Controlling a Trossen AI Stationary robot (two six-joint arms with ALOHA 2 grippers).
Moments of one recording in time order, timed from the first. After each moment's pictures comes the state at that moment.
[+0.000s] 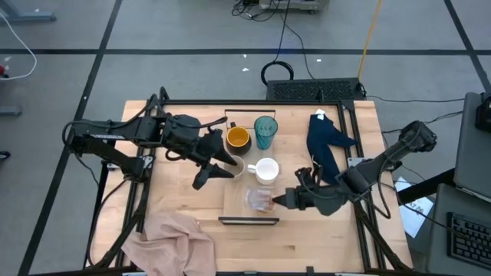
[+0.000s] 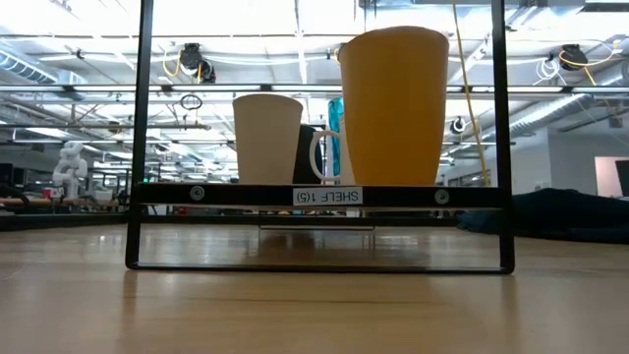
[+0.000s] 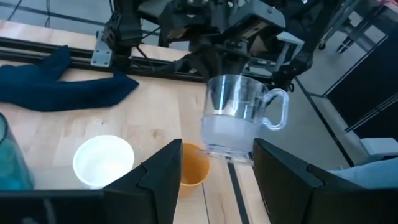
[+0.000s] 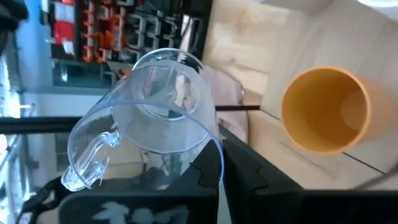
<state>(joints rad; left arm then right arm) -0.10 1.36 1.53 -0.61 0.23 -0.23 0.57 1.34 1.16 -0.37 0.48 1.71</state>
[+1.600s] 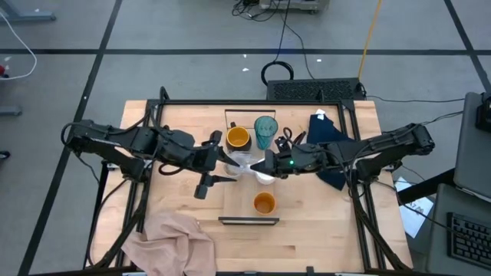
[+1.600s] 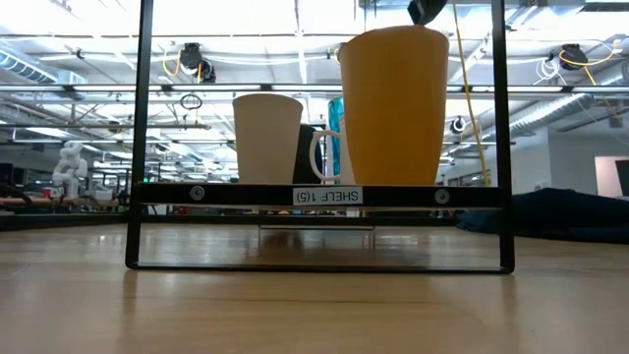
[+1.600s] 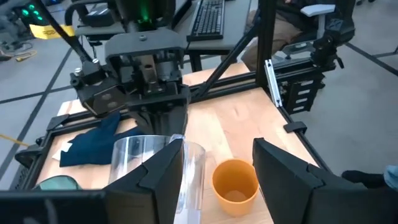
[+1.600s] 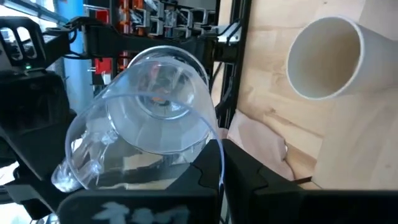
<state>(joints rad) -0.23 1.37 1.53 -0.54 -0.05 0.10 0.21 1.39 1.16 -0.11 0.21 1.57</state>
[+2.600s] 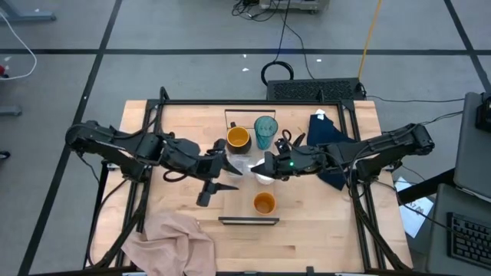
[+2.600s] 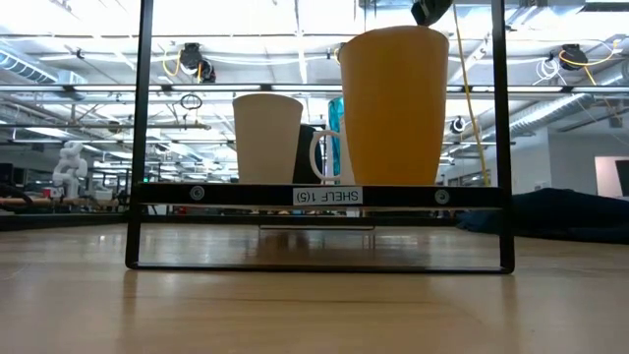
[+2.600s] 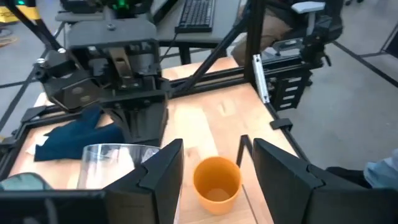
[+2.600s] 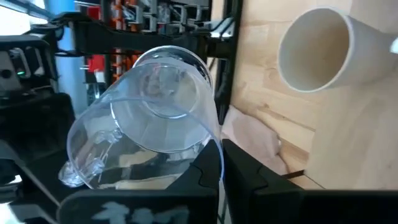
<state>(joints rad) -0.27 1.40 1.52 -0.53 -0.05 0.04 0.22 1.39 1.16 -0.14 0.21 1.59</state>
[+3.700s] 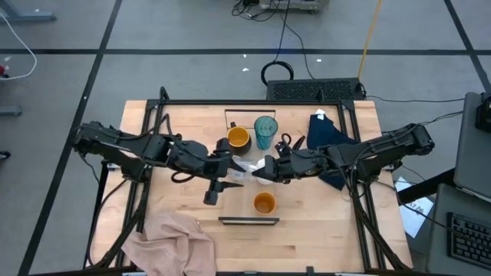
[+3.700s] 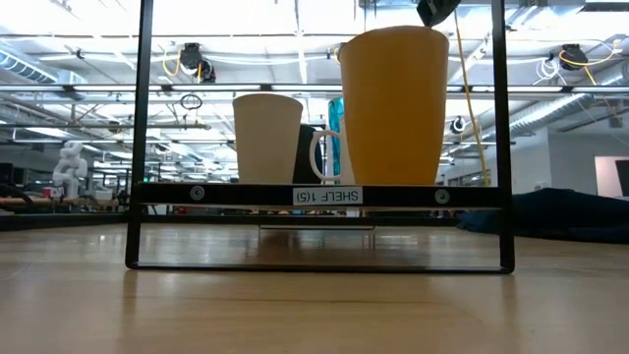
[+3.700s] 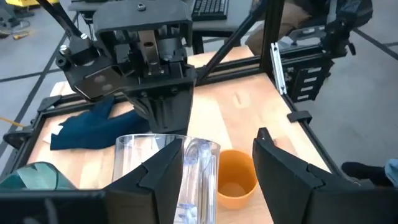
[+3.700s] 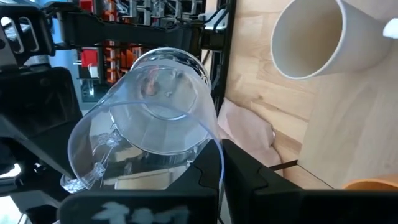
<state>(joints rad) -0.26 1.44 1.53 -0.54 -0.10 0.05 0.24 1.39 1.15 -0.16 0.21 1.60</state>
